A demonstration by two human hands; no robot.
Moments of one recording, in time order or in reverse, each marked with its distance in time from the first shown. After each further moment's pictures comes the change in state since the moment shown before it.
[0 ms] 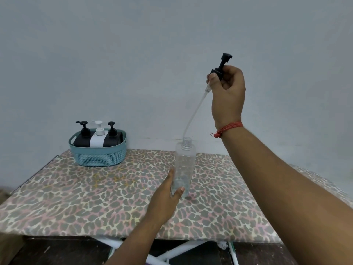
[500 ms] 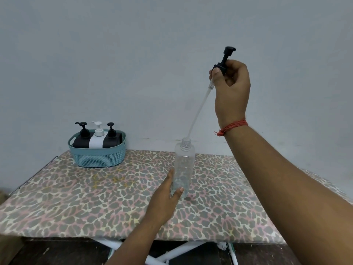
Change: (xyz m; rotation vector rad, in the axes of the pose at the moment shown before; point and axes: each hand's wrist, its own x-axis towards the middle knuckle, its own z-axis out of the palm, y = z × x) left_hand 0.001 -0.004 0.001 -0.002 0.001 0.011; right_hand 0.005 -0.014 -0.003 0.035 -0.004 -0.071
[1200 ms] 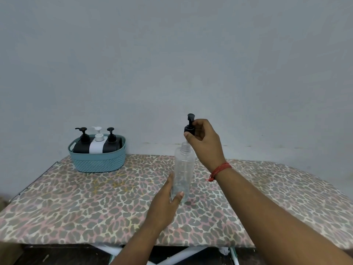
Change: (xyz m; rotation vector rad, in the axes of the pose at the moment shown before) left_hand 0.001 0.001 0.002 0.006 0.010 -0.009; right_hand -0.087 0.060 -0.025 -0.295 -0.381 0.251
